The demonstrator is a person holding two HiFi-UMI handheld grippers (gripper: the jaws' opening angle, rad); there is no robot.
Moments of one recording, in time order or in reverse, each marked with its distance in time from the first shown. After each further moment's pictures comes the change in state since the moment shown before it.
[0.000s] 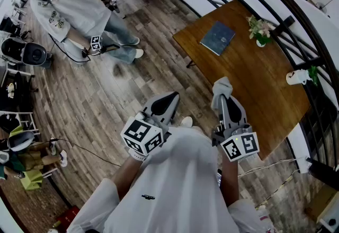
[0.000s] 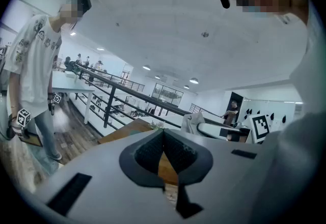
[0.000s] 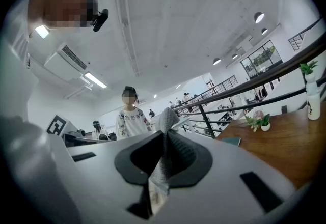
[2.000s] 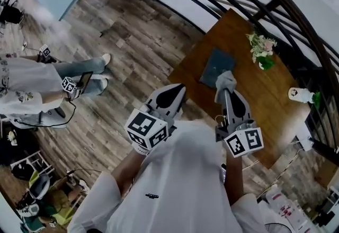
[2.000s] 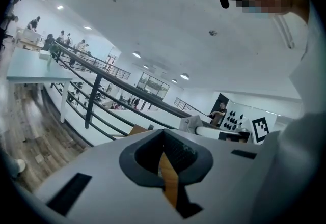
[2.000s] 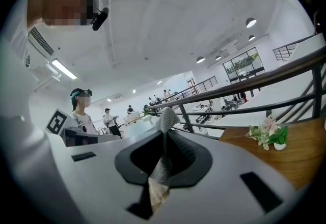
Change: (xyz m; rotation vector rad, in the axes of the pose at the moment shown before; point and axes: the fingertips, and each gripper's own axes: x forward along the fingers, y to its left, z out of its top) left arm 0.230 0.193 0.127 -0.053 0.130 -0.236; right arm 0.261 -0.115 0.055 0.015 0.045 -0.260
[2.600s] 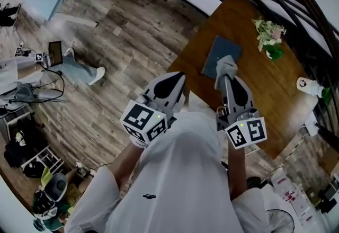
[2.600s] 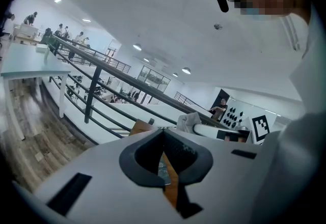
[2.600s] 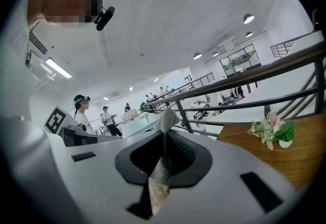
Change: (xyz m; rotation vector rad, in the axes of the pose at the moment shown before) left arm 0.050 0.037 -0.004 -0.017 0.081 -0.003; right arm 0.051 -0.033 -0.010 0.019 0.038 -0.026
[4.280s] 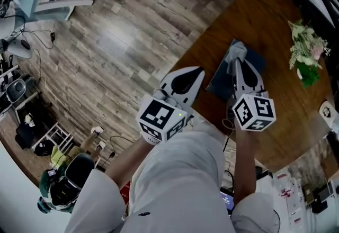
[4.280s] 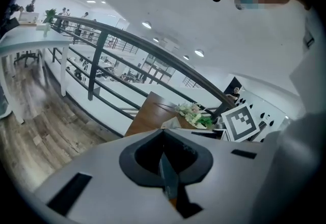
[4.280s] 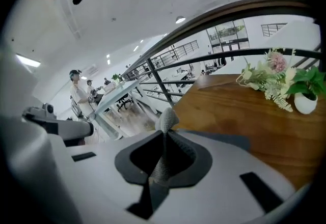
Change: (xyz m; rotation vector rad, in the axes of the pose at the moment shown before) left arm 0.160 0.091 -0.109 -0.086 0.212 0.076; right arm 0.132 -0.181 -0.165 0.108 0.398 -0.187
